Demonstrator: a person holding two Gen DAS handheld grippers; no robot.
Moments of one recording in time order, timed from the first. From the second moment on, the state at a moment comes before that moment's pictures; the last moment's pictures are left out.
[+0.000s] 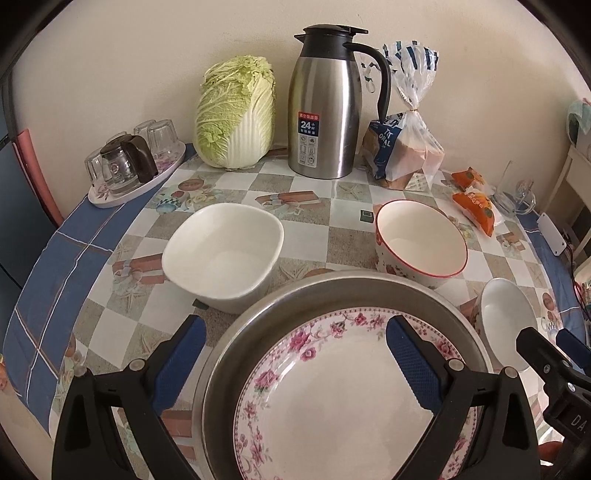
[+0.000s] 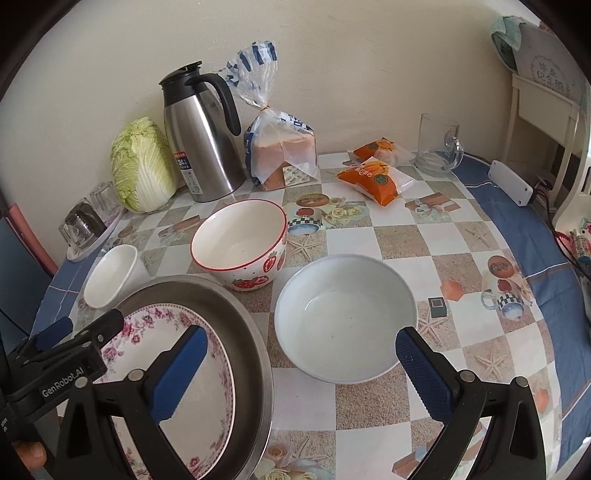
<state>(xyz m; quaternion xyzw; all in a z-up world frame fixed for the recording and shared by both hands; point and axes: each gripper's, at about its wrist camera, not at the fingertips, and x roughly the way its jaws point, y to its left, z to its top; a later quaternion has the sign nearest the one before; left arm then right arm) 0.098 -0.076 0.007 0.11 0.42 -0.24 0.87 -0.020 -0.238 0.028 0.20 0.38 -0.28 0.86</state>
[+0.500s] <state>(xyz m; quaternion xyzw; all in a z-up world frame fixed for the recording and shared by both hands) 0.166 -0.108 0.053 0.14 0.39 -0.29 0.87 0.031 -0.286 0.061 0.16 0.38 -0.28 0.87</state>
